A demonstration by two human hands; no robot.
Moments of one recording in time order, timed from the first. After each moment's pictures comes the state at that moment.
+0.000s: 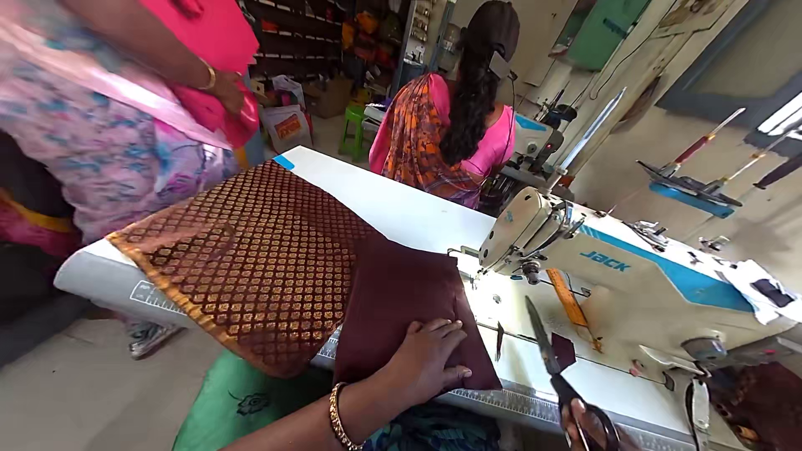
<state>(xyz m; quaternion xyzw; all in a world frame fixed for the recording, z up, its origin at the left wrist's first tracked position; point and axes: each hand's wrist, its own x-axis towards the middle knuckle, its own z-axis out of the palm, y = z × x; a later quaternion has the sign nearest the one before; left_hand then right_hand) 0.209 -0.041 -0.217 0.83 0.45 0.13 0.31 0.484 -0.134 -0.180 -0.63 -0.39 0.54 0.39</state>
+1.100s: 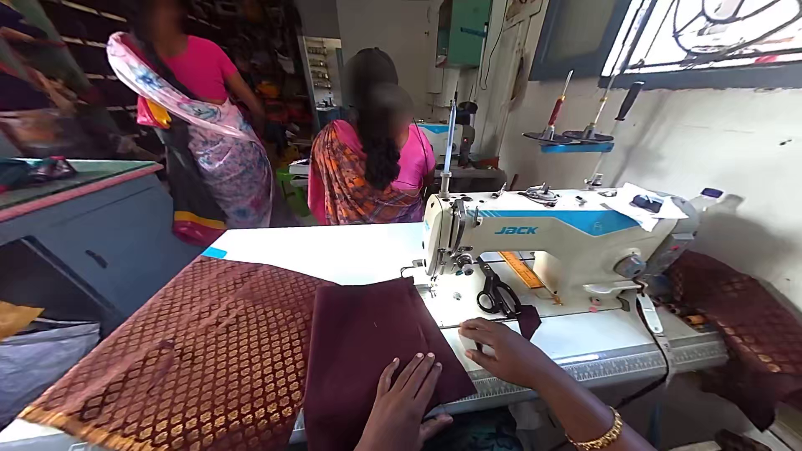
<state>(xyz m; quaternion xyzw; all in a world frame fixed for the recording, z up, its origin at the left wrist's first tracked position) 0.205 -0.064 -0.288 0.87 0.36 0.31 -0.10 0.465 -0.028 -0.217 -0.52 -0.82 0.21 0.14</state>
